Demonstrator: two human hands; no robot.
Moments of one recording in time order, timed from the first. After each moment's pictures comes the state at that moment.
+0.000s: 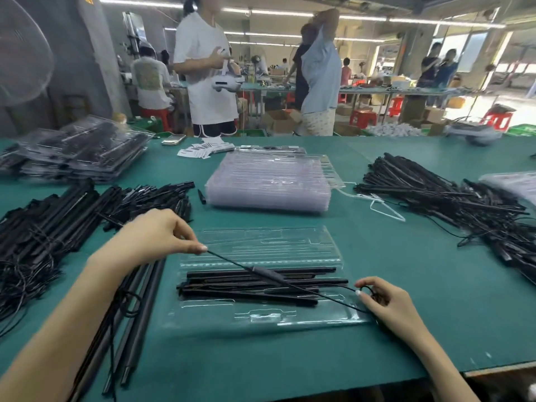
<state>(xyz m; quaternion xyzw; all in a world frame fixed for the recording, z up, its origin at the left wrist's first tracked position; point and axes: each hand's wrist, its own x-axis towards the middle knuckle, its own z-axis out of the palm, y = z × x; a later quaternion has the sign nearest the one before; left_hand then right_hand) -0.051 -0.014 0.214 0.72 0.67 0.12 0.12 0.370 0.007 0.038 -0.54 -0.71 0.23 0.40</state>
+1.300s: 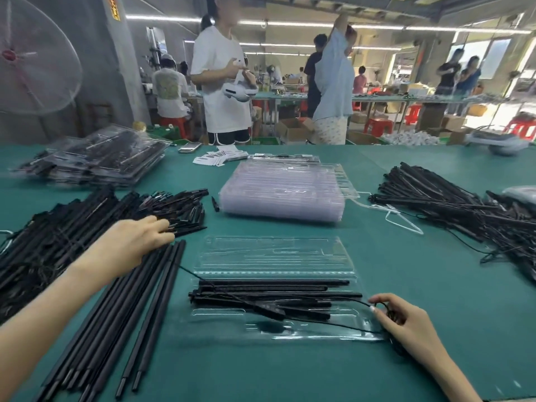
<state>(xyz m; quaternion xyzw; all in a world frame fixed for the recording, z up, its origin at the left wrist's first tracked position) -0.117 -0.015 0.194 0.81 0.51 -0.06 -0.28 0.370 0.002 0.039 -0.54 -0.71 0.23 0.39</state>
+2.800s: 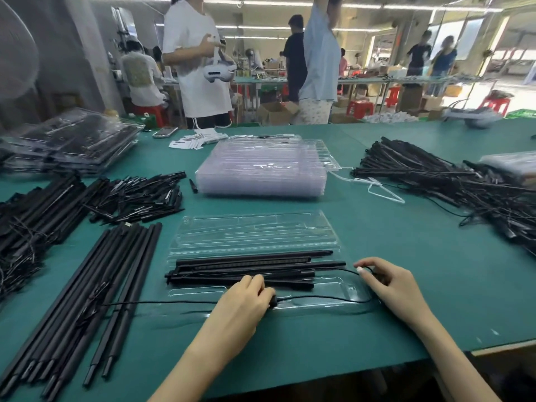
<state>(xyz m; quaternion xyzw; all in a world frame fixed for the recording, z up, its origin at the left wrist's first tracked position) 0.070 -0.057 0.066 0.86 0.50 0.11 -0.06 0.369 0.008 0.034 -0.55 -0.69 0.22 0.42</state>
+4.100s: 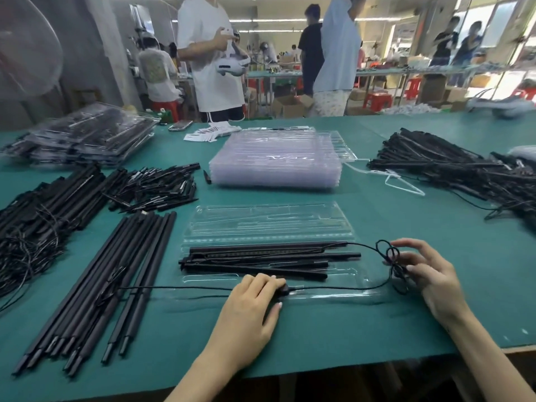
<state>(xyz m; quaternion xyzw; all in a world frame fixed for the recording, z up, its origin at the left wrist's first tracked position) 0.068 -0.073 0.037 0.80 0.54 0.25 0.02 0.383 -0.001 0.041 -0.44 -0.57 0.42 0.55</state>
